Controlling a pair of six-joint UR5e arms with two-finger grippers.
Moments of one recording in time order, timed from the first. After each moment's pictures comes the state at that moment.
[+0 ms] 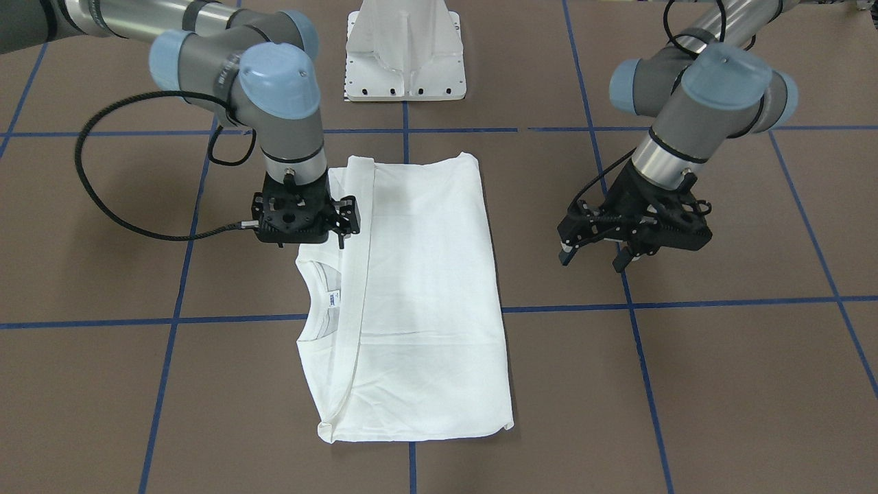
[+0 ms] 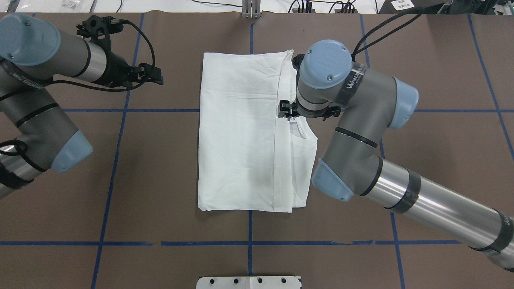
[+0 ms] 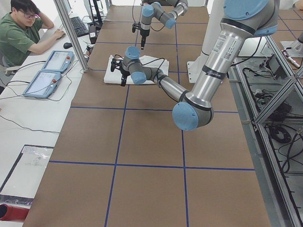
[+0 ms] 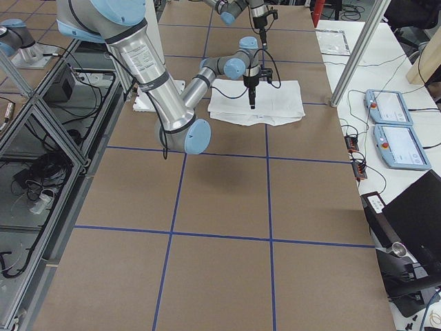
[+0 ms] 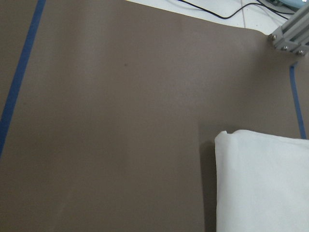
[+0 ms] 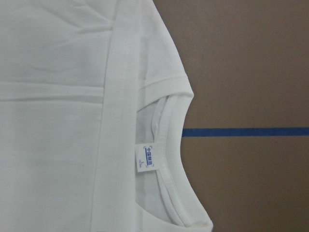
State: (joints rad) left arm -0.87 -1.96 -1.76 -2.05 -2.00 -1.10; right arm 0.63 -0.85 1.61 -1.68 1.80 1.09
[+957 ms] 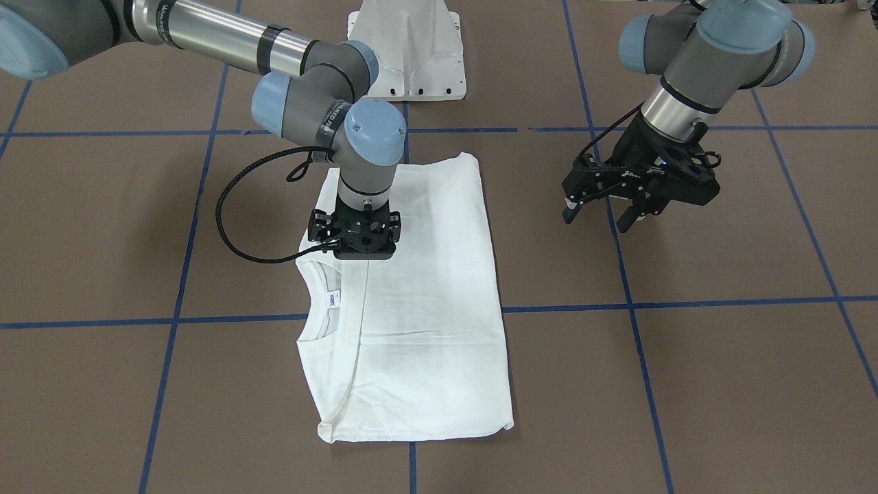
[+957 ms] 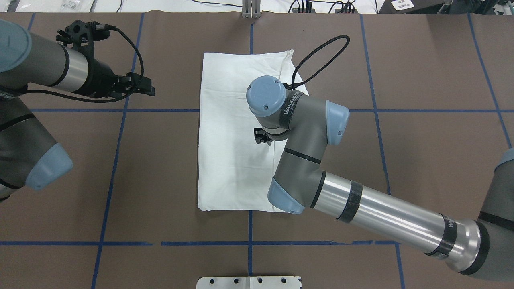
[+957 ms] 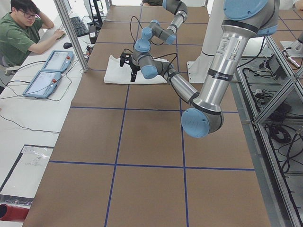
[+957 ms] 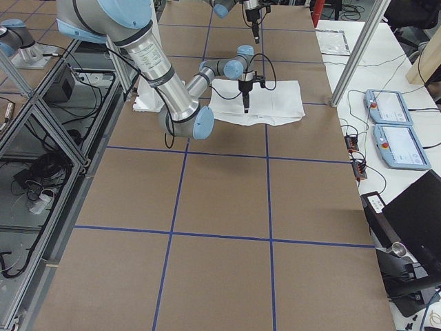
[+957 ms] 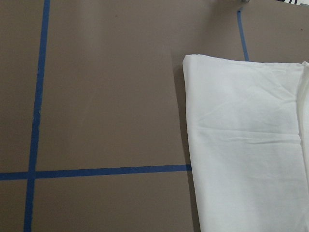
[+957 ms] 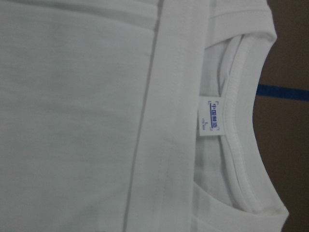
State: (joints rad) left arm -0.86 -1.91 -1.87 -1.98 -2.02 -1.10; right arm 0.53 -0.74 1.40 -1.71 1.76 1.06
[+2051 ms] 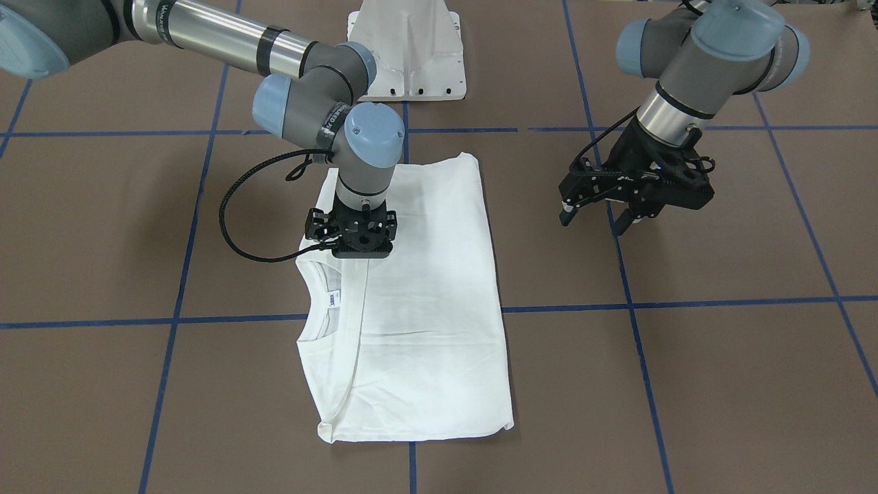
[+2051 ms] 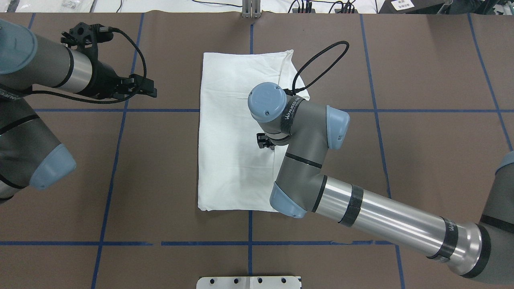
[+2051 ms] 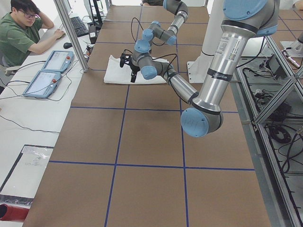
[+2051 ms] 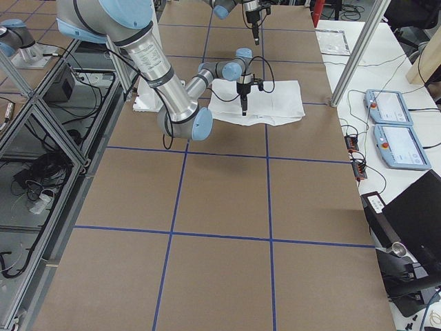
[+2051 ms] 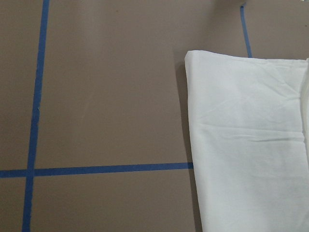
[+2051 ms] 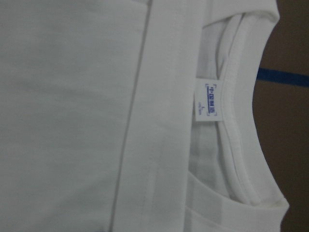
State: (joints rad) left arm -0.85 -1.92 -1.85 -1.99 -2.02 -1.10; right arm 0.52 -0.75 1.40 -1.72 1.76 1.05
